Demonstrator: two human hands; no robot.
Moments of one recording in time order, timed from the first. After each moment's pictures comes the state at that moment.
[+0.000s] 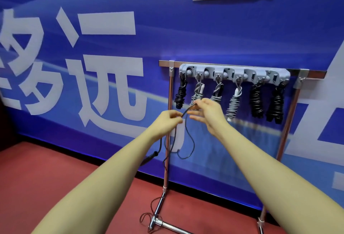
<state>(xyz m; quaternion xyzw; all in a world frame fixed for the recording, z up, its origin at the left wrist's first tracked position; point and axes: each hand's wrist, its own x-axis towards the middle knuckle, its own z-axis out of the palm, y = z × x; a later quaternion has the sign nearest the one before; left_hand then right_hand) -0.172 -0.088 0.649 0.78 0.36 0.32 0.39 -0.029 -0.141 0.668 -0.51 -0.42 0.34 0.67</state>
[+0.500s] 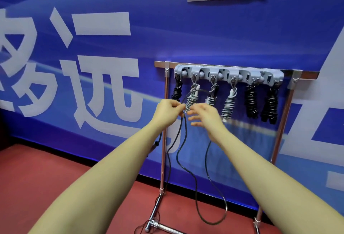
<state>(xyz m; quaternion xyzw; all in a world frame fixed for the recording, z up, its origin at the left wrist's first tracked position) -0.143 -0.083 0.670 0.77 0.37 0.41 0.32 -0.018 -0.148 0.656 -0.56 -0.45 0.30 0.63</state>
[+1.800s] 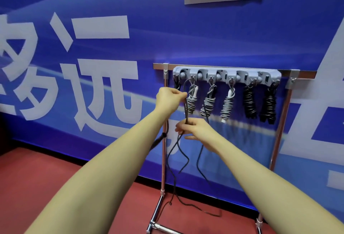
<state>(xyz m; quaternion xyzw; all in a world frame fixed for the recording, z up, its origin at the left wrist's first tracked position) -0.128 -0.086 0.705 0.70 0.39 0.48 0.36 -0.022 -0.153 0.636 -0.59 -0.54 0.36 0.49</state>
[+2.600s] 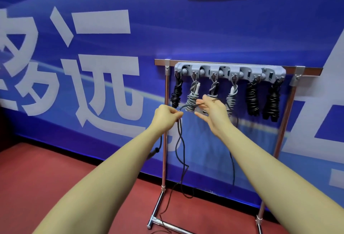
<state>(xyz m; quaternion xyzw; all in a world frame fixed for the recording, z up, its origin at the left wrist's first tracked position) -0.144 -0.078 0.649 0.76 0.43 0.37 0.30 0.001 -0.140 0.658 -0.48 -0.35 0.34 0.73</state>
